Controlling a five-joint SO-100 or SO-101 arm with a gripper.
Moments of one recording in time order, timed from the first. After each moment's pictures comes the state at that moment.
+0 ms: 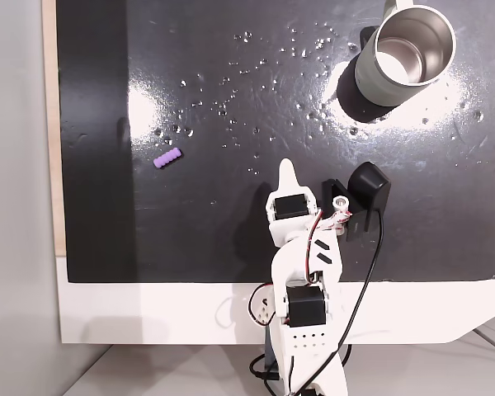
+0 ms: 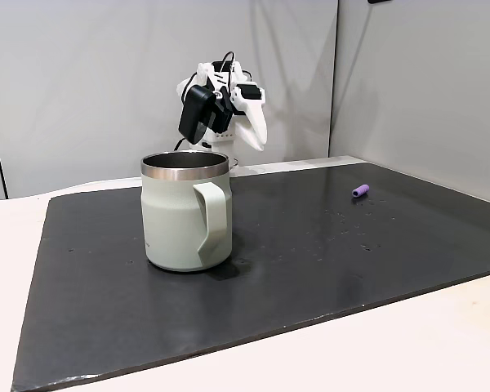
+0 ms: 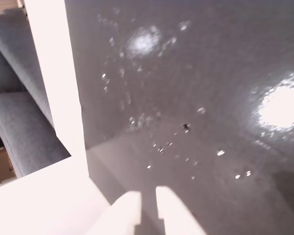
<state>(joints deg) -4.1 179.7 161.1 47.7 -7.0</state>
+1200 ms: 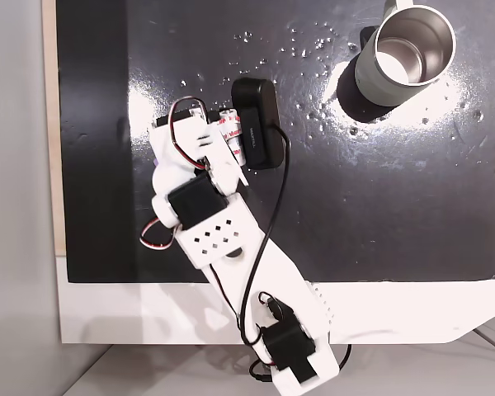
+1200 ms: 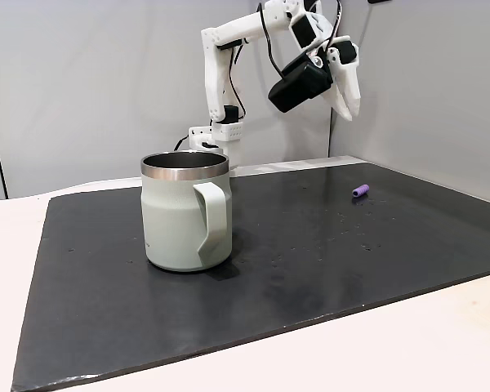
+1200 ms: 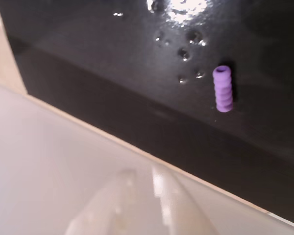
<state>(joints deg) -29.1 101.4 84.3 70.5 15.2</state>
